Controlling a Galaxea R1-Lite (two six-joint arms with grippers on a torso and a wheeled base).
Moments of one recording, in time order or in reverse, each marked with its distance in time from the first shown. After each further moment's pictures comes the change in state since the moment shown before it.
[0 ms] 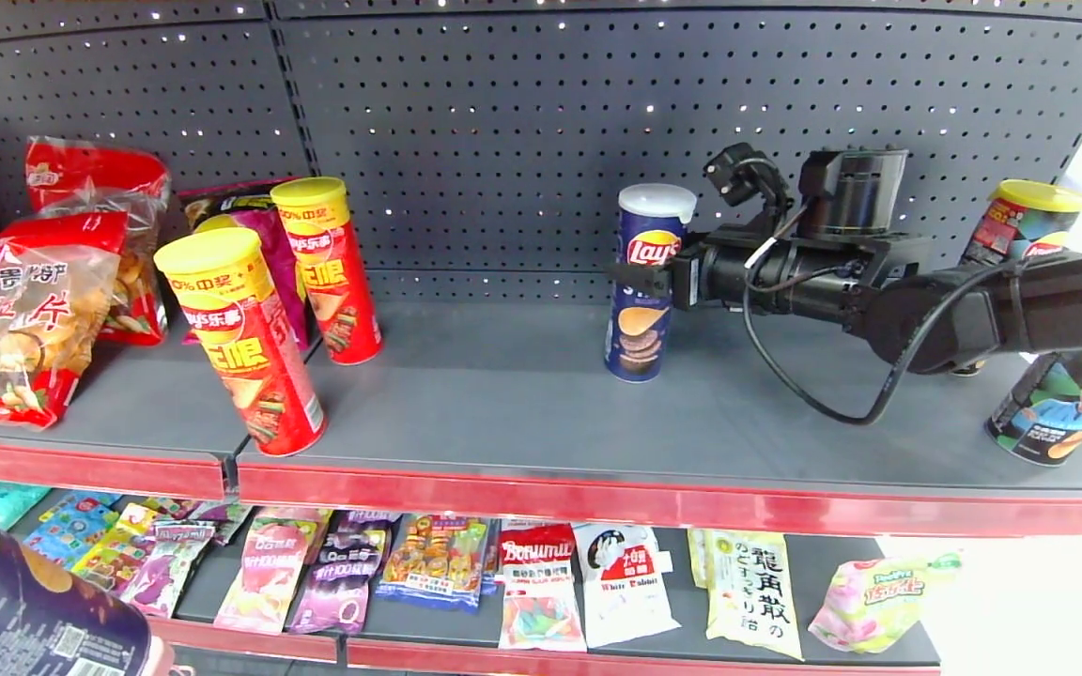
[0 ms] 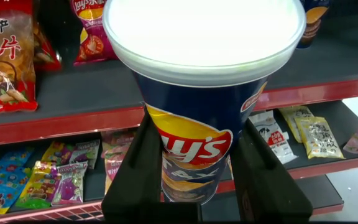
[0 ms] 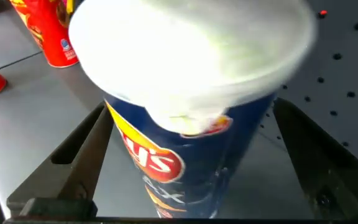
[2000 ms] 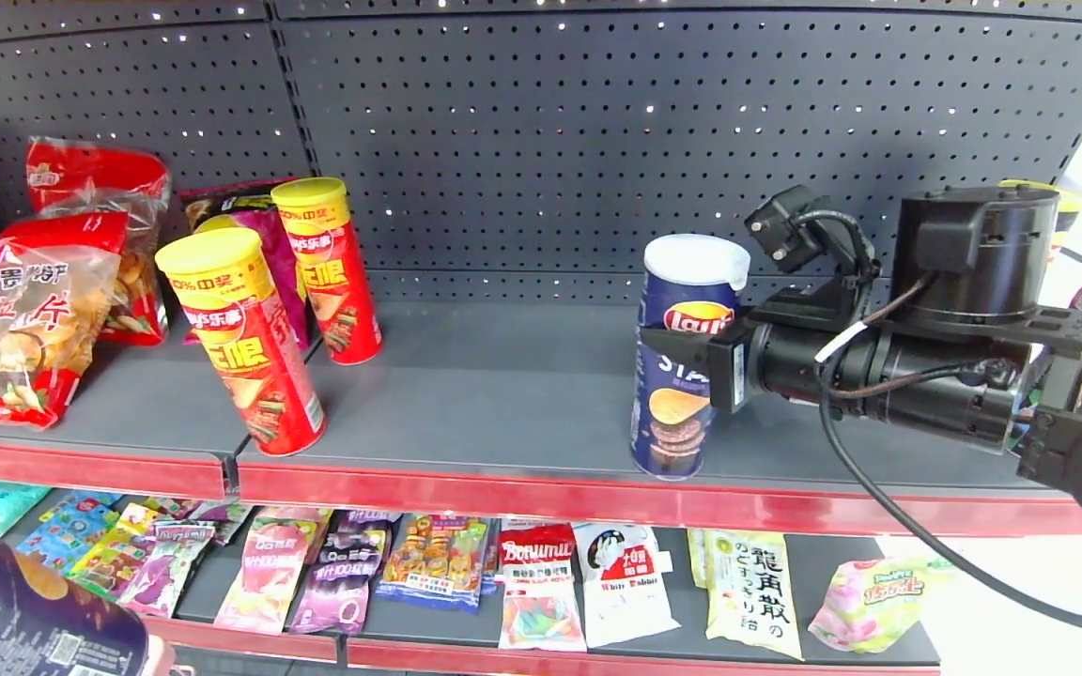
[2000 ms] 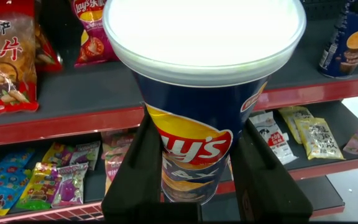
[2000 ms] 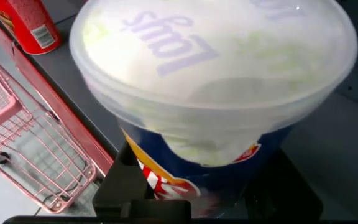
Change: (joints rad) left arm 0.000 -0.021 0.005 0.004 0.000 0.000; right arm 0.208 -0.349 0.450 -0.014 -0.252 0.037
